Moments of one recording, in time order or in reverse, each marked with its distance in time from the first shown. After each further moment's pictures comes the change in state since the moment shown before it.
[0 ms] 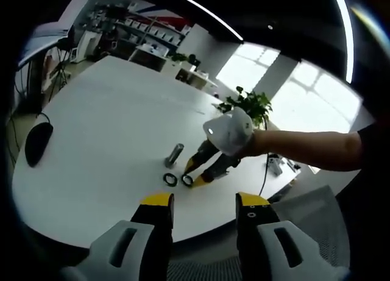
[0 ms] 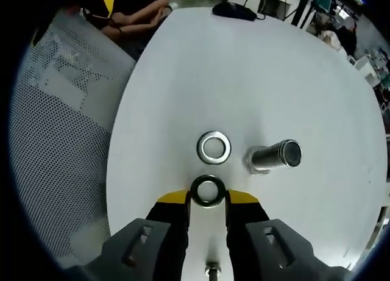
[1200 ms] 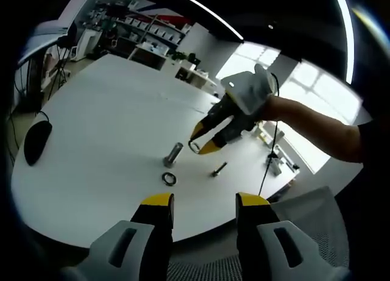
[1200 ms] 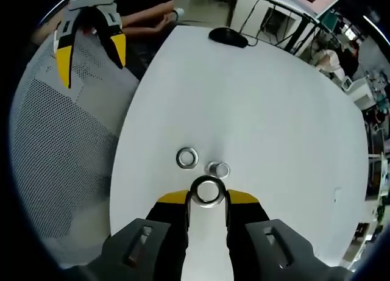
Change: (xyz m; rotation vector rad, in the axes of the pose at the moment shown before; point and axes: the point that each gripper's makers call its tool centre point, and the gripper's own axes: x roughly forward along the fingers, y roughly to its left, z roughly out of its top) left arm 0.001 -0.002 0.000 -0.007 0.002 -0.009; right arm -0.074 -0.042 0.034 -0.096 -0.008 -0.076
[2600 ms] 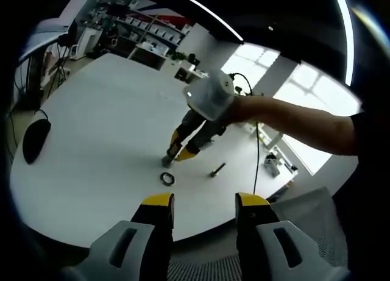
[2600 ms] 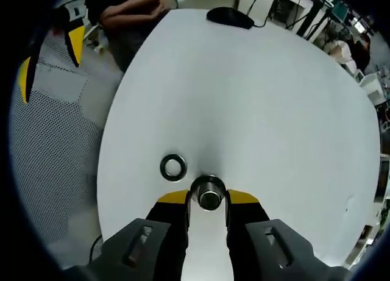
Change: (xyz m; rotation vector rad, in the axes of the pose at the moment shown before) left arm 0.000 -0.002 0.000 -0.011 -0.003 -0.010; right arm 0.059 -0.010 0.000 -0.002 0.094 0.079
